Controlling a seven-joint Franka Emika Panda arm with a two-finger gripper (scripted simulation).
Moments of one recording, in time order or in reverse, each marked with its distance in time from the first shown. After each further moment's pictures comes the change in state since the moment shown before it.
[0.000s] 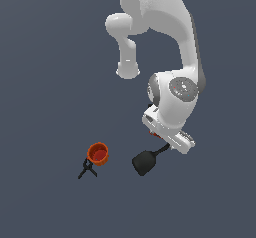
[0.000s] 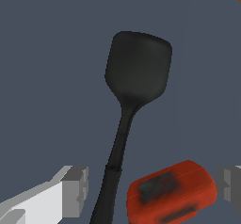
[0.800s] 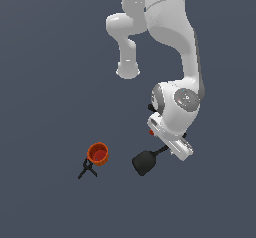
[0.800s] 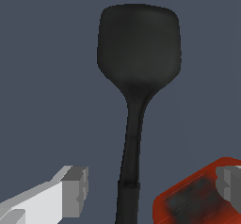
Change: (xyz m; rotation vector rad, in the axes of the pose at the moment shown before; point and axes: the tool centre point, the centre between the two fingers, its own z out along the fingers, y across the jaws) arm -0.010 -0.013 0.041 -0.006 0.024 0.163
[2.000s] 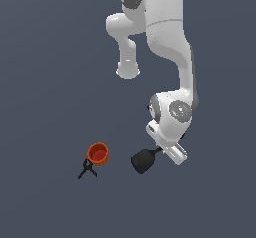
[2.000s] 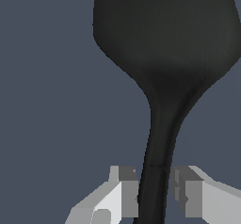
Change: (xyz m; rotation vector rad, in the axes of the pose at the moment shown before) arm 0.003 0.000 0.049 0.002 0.003 0.007
